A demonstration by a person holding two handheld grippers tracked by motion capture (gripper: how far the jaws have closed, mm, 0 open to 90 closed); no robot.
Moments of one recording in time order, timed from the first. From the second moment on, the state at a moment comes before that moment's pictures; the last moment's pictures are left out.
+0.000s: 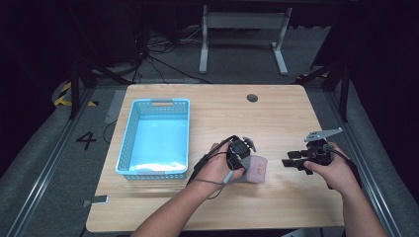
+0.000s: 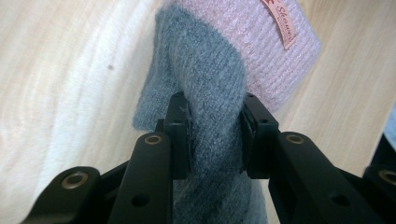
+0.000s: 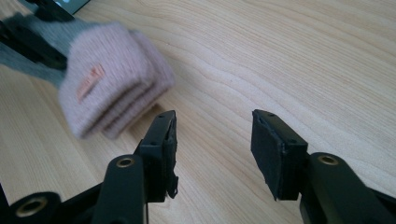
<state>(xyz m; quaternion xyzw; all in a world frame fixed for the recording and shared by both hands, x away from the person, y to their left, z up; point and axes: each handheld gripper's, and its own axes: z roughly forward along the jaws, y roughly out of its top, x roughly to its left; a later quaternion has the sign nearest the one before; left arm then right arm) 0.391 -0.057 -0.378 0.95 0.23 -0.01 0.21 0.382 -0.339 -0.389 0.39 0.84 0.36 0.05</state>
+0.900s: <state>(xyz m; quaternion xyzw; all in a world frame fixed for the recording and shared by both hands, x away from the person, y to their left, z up) 0.392 -0.011 -0.322 0.94 0.25 0.01 0.25 0.388 -0.336 -0.394 0.39 0.85 0.35 0.05</state>
